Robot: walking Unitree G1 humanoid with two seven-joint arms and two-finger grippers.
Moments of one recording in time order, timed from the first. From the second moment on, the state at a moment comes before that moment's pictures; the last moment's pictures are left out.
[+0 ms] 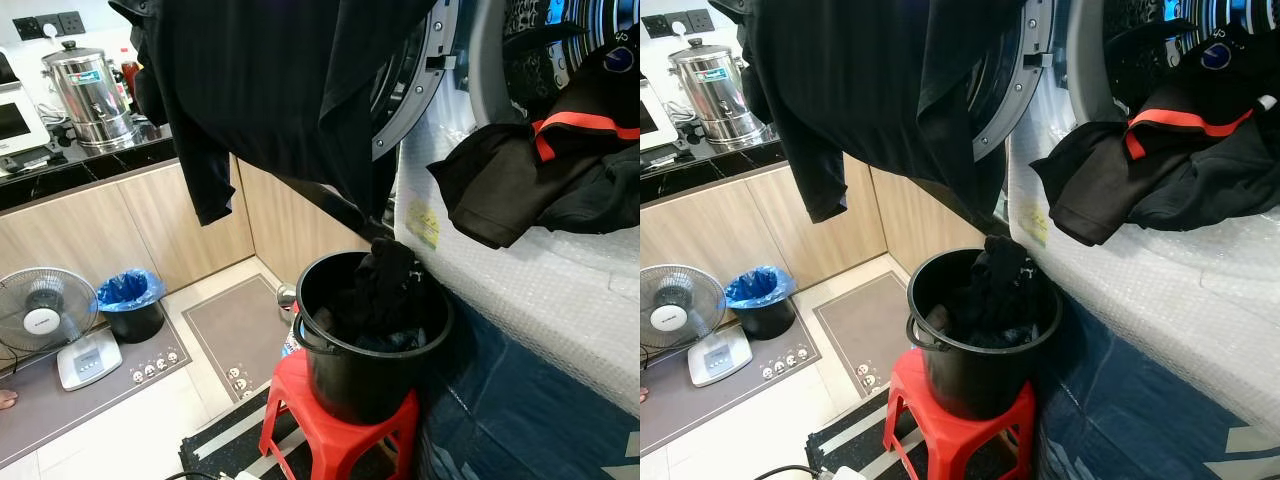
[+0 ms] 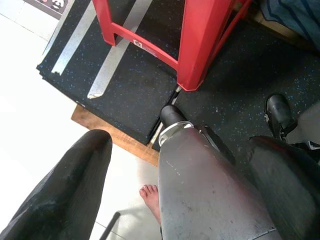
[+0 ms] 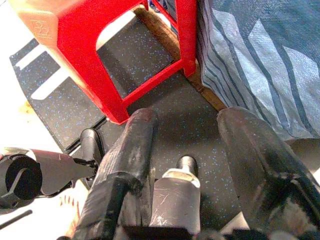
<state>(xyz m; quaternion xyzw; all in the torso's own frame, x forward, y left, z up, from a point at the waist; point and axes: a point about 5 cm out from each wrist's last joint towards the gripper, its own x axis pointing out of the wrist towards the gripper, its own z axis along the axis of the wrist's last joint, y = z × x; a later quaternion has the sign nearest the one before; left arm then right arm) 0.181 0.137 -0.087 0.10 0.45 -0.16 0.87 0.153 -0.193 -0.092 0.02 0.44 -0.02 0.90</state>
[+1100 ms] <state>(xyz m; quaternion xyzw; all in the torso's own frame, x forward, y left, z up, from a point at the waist) 0.180 0.140 -0.088 0.10 0.46 -0.15 0.87 0.153 -0.191 -0.092 0.03 0.43 -0.02 0.90</state>
